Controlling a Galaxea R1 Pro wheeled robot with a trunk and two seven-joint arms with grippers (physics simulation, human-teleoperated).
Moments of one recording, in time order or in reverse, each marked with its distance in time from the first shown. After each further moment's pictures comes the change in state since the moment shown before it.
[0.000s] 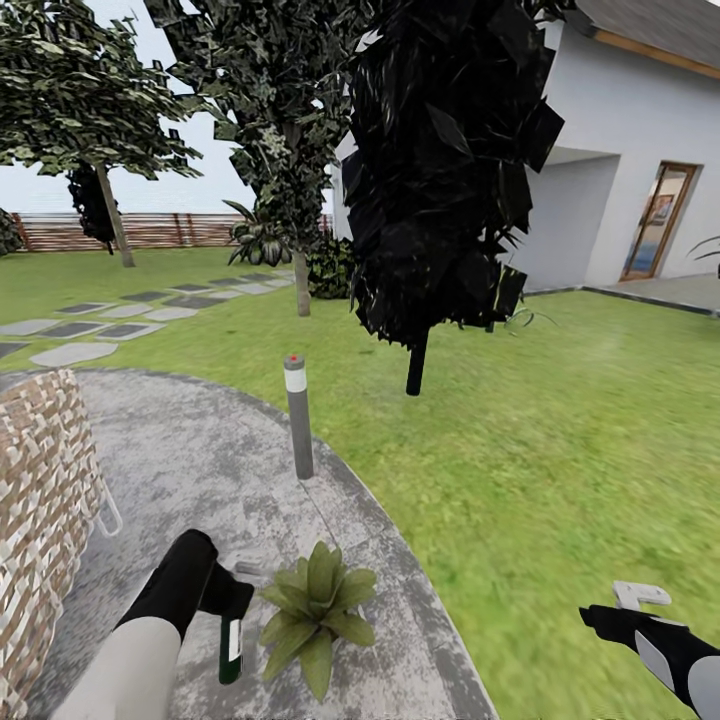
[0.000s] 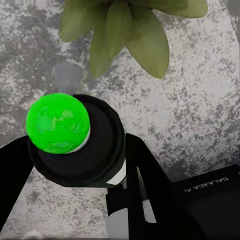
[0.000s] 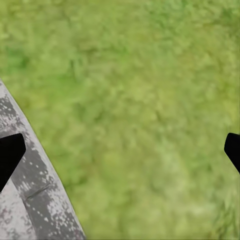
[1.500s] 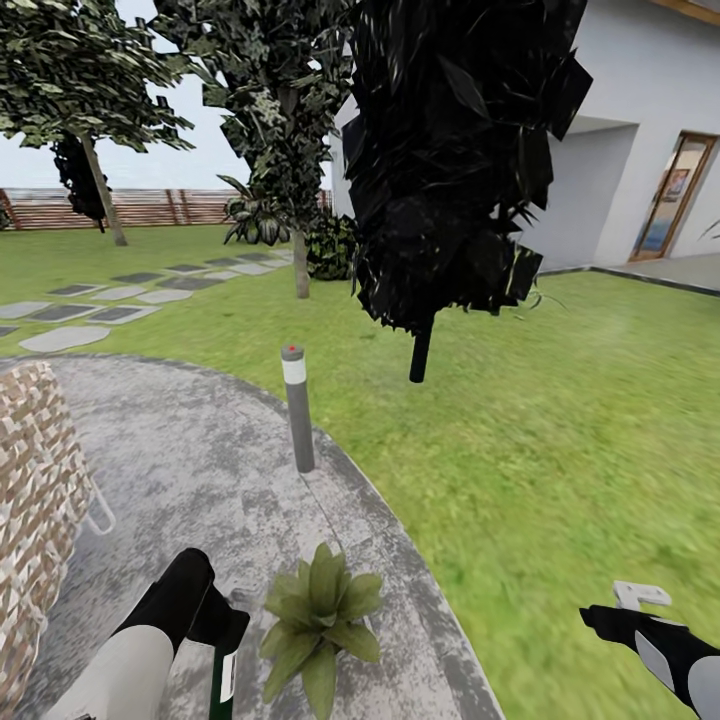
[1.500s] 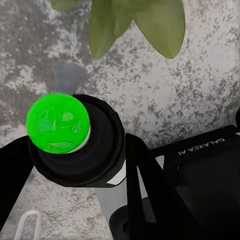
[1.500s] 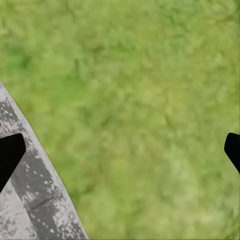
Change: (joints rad) left arm 0.001 0.037 -0.005 0.140 0.001 0.000 -0.005; right arm 0.000 0.000 0.001 0.001 0.000 0.000 -0.001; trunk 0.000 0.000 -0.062
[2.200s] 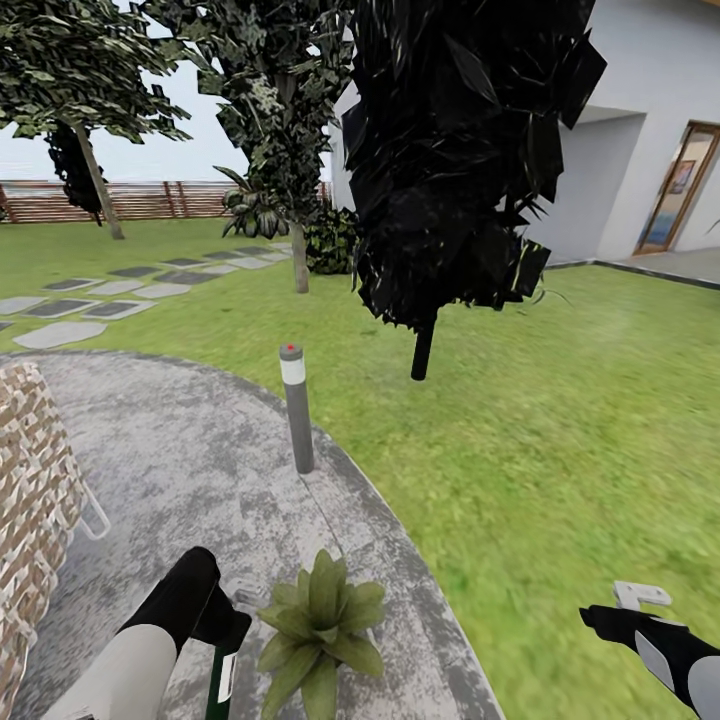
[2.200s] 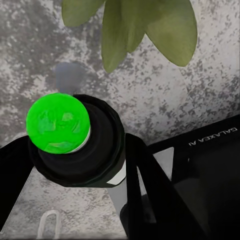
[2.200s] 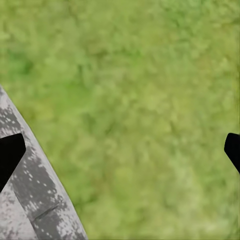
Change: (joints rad) left arm 0.000 0.001 -0.071 0.006 0.000 0.001 0.000; right arm 0.000 0.000 0.000 0.000 0.000 0.000 0.001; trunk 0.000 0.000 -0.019
